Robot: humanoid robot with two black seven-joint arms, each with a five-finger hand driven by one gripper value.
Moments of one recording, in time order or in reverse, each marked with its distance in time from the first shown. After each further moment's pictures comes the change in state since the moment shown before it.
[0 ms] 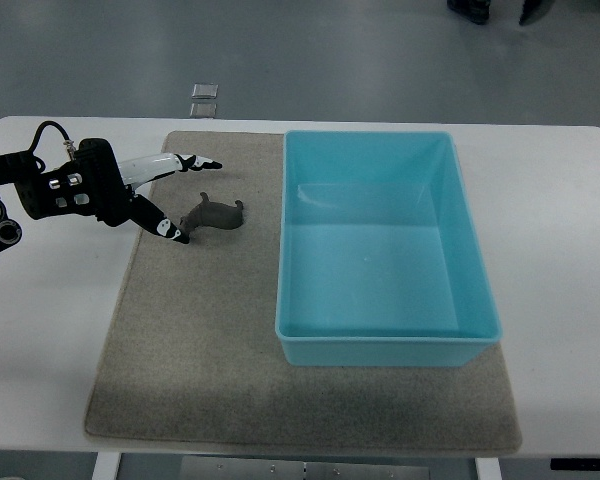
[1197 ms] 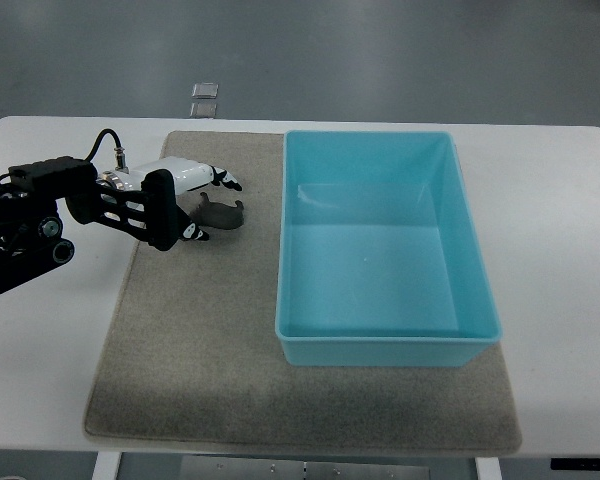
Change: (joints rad) left arm -0.033 -0.105 0.047 0.018 0.248 0.069 0.122; right arm 0.000 0.000 0.000 0.000 0.000 0.000 0.000
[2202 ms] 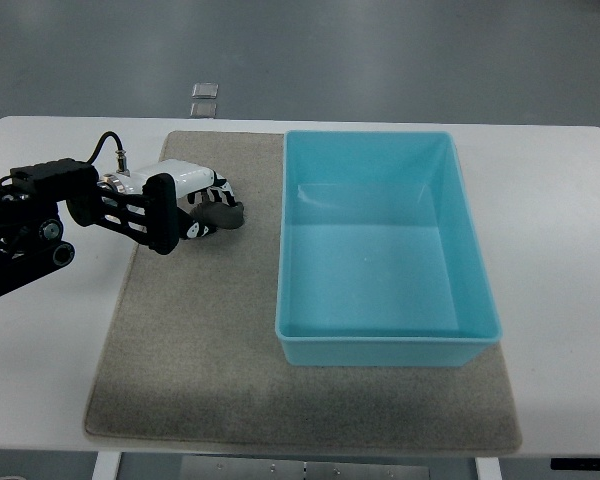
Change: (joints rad) left arm -0.002 0.001 0.010 -0.004 0.009 -0.001 0.002; right arm 0.000 0.000 0.000 0.000 0.000 0.000 0.000
